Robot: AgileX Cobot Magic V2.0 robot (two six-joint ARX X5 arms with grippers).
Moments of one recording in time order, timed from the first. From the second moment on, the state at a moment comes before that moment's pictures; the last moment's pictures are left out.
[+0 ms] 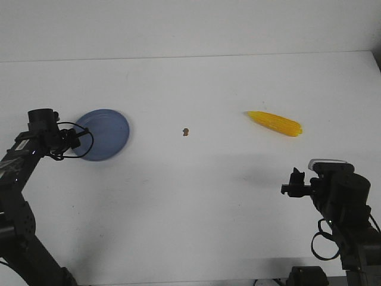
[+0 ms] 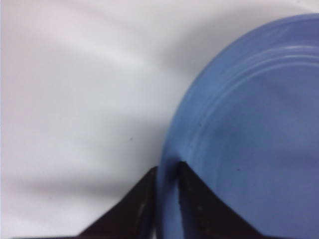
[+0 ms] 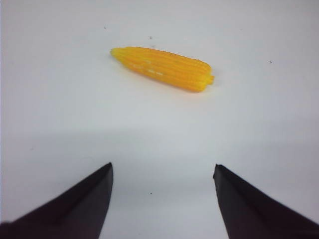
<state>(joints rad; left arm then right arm) 0.19 1.88 1.34 -0.35 0.11 -0.18 -0.03 0.70 0.90 -0.78 -0.03 0.10</state>
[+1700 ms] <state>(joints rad) -0.26 1.56 1.05 -0.40 0.59 -0.13 -0.03 0.70 0.90 -0.78 -0.03 0.10</state>
